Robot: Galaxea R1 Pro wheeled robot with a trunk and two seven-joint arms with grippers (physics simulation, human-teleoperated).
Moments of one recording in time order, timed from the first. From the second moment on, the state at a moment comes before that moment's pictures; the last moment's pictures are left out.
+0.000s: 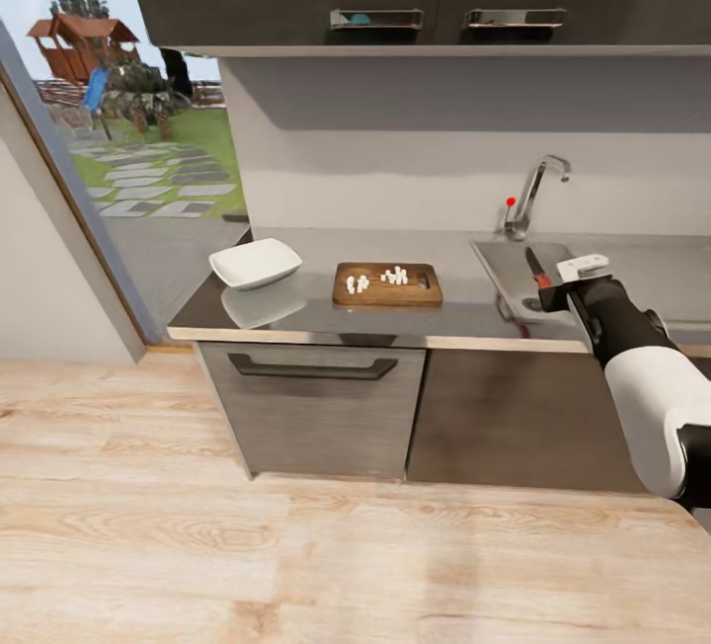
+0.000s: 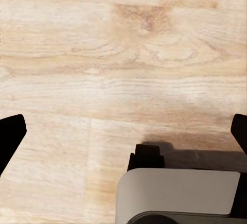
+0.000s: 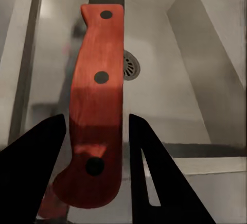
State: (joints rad) left arm -0.36 0.01 -0.32 0.07 0.34 -0.31 0.10; right arm -1.28 -0.26 -0.07 -0.55 0.39 0.56 0.11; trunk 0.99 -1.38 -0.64
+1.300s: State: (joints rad) left arm -0.36 0.02 -0.32 0.07 0.34 -0.31 0.10; right arm -1.28 -0.27 -0.11 -0.29 0.39 0.44 0.05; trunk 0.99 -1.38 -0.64
